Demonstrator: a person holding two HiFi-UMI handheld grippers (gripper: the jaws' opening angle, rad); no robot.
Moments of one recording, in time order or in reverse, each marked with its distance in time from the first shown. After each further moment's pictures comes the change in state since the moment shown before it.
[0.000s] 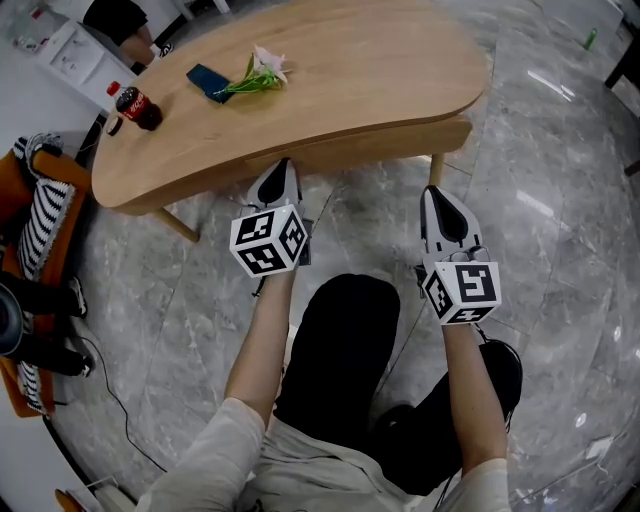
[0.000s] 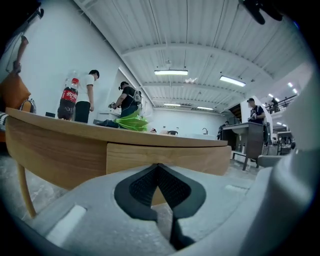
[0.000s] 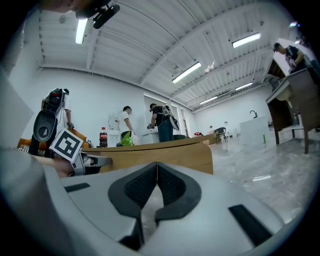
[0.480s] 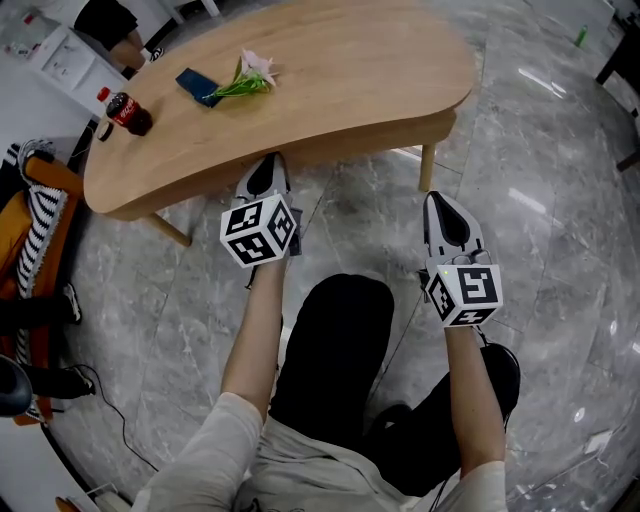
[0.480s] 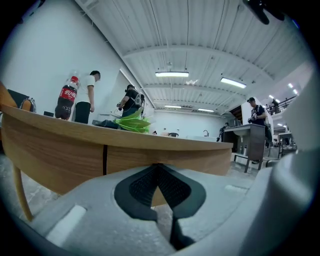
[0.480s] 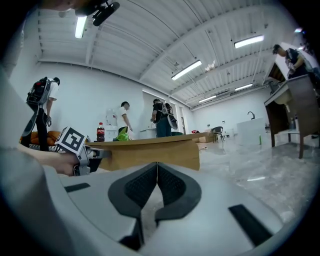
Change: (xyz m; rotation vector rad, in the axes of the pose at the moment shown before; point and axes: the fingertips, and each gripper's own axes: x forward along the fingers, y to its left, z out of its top) left arm 0.019 0.008 0.006 -0.009 -0.025 0.005; right arm -0.013 -0.020 -0.008 -0.023 0.046 -0.031
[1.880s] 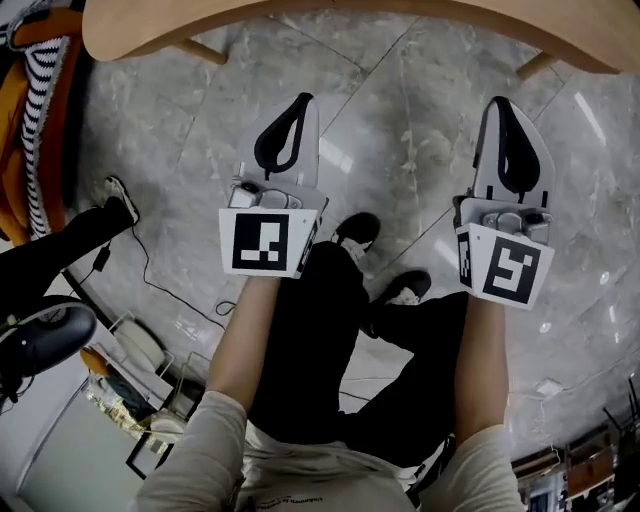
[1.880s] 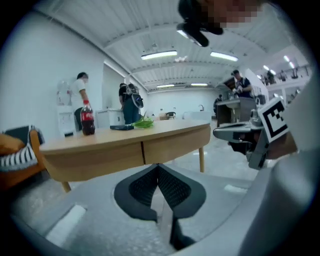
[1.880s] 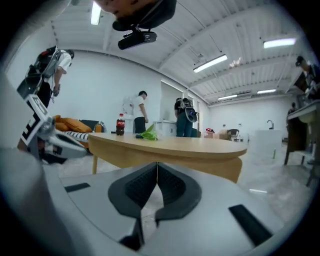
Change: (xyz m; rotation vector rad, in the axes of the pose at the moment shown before) left arm -0.149 0.022 0.011 0.221 0.223 0.023; right arm 0.047 0.122 0.036 -0.186 0.113 0.124
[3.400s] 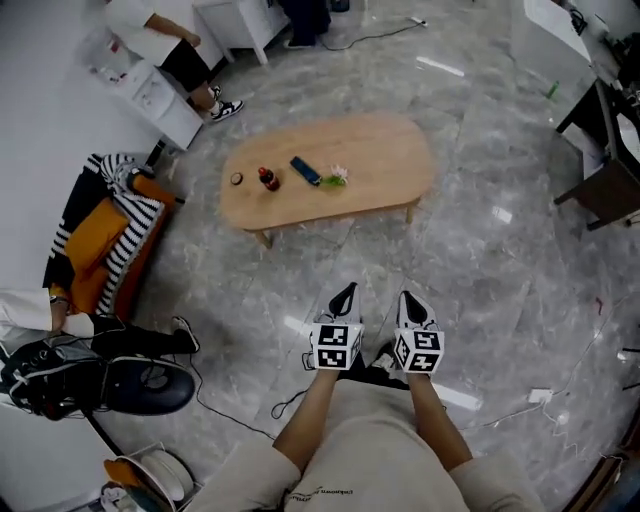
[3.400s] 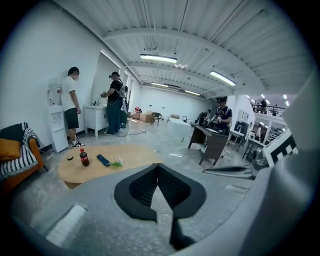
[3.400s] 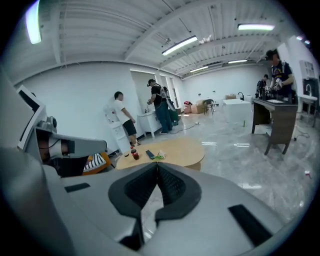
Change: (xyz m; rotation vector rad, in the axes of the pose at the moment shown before) left arm -0.327 -0.116 0.376 -0.192 0.139 -0.231; right arm -0.328 0.058 0.348 0.379 0.329 -0.145
